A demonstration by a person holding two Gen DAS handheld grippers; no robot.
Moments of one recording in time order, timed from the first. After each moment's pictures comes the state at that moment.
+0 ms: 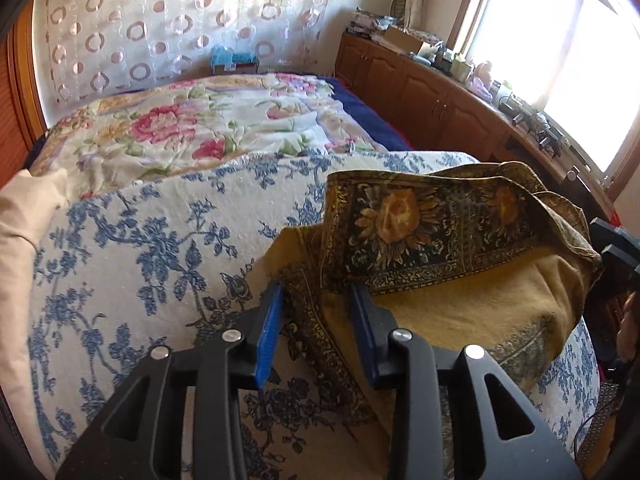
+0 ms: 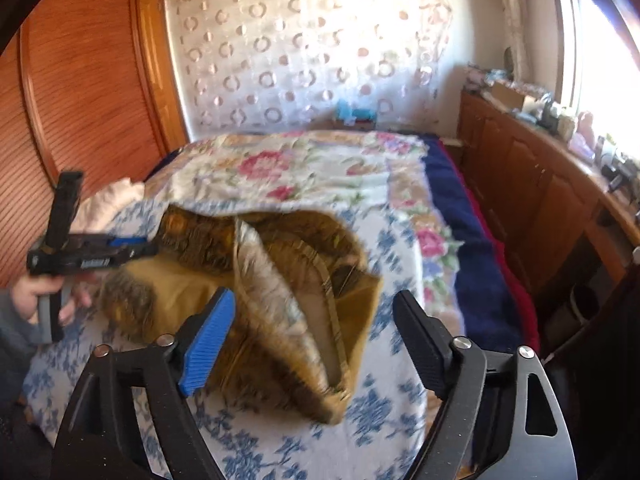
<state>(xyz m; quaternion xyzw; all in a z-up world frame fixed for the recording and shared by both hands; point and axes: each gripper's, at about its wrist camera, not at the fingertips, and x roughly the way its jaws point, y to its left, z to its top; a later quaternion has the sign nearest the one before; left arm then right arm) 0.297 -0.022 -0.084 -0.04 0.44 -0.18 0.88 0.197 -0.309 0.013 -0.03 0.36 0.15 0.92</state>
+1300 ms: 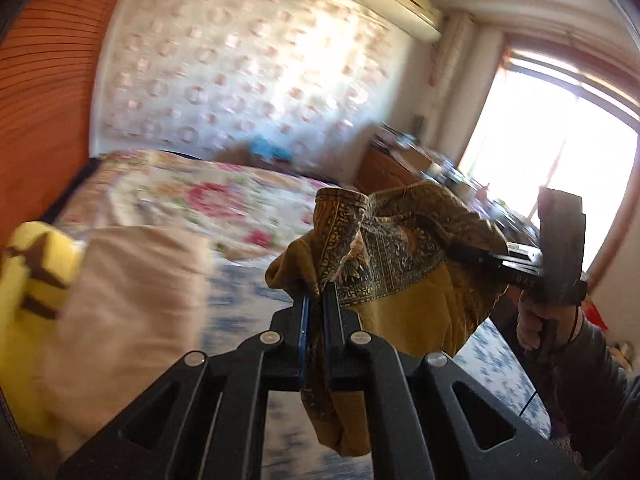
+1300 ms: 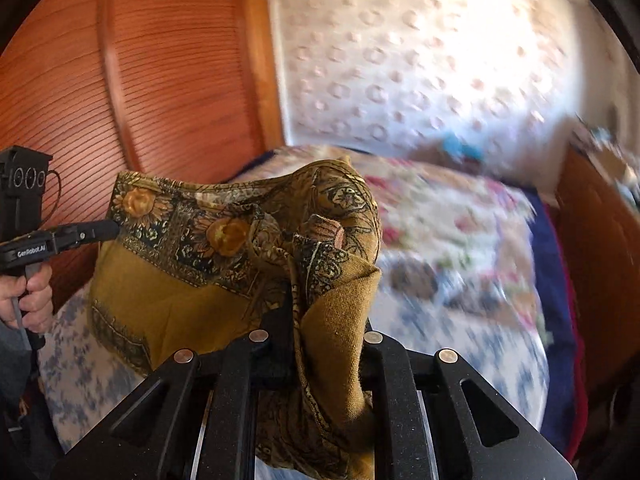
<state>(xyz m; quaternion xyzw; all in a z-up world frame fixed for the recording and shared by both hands) 0.176 0.146 0.023 -0.16 0.26 -0.12 0.94 0.273 -0.131 0.068 -0.10 0.29 0.35 0.89</state>
